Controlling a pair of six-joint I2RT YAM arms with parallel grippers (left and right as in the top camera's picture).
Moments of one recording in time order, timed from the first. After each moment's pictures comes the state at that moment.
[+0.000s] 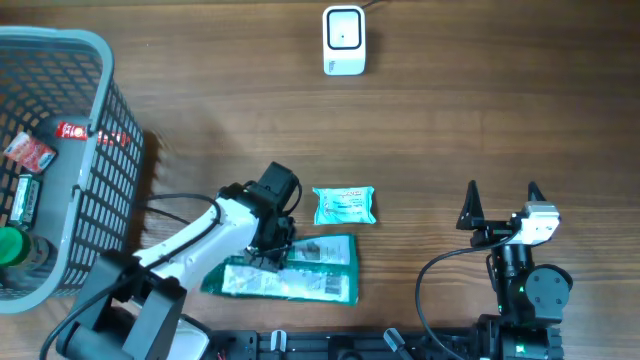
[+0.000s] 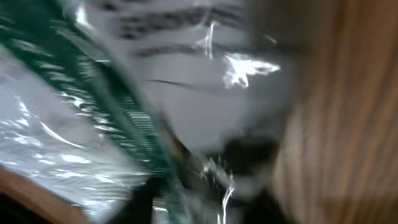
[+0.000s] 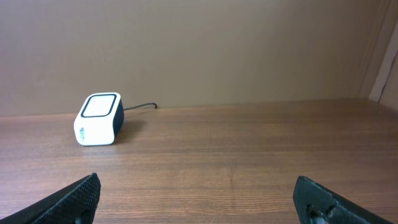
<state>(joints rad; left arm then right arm) -0.54 1.55 0.73 -0.77 0.22 -1.79 -0.10 0.02 0.01 0.00 -0.09 0.05</state>
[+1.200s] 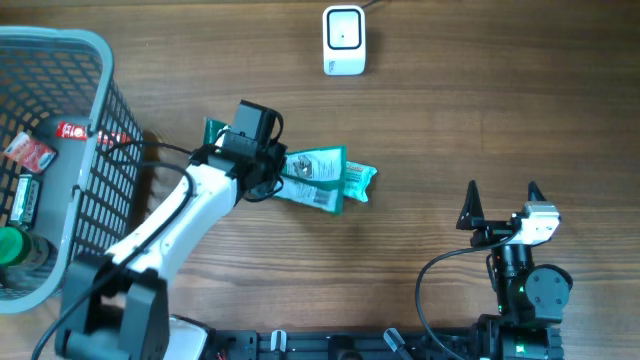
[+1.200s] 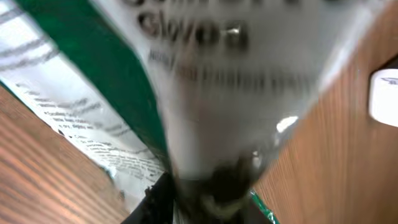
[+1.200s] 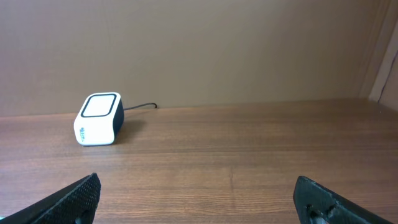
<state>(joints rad) -0.37 1.57 0.98 -0.53 0.03 -1.48 -0.10 0.02 0.01 0.00 -0.09 0.05</state>
